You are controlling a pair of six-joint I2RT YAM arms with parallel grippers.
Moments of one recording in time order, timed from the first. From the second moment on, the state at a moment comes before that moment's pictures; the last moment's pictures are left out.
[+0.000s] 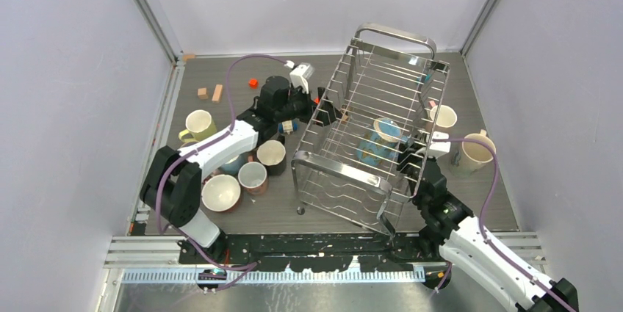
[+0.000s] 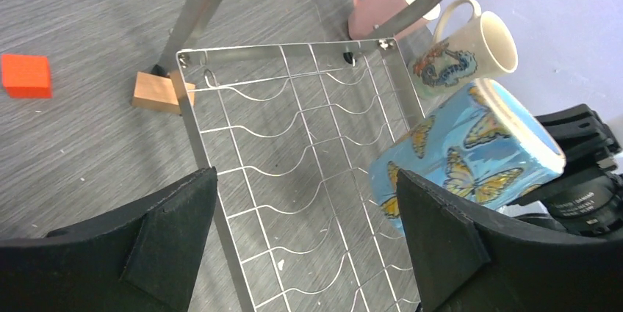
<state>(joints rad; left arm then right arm) -0.60 1.59 1.11 0.16 0.41 -0.46 0.58 0.50 0.22 0.07 0.61 0.39</state>
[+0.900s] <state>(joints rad) -0.51 1.45 1.11 0.11 0.33 -0.51 0.58 0.34 0.58 -0.67 0.96 0.50</state>
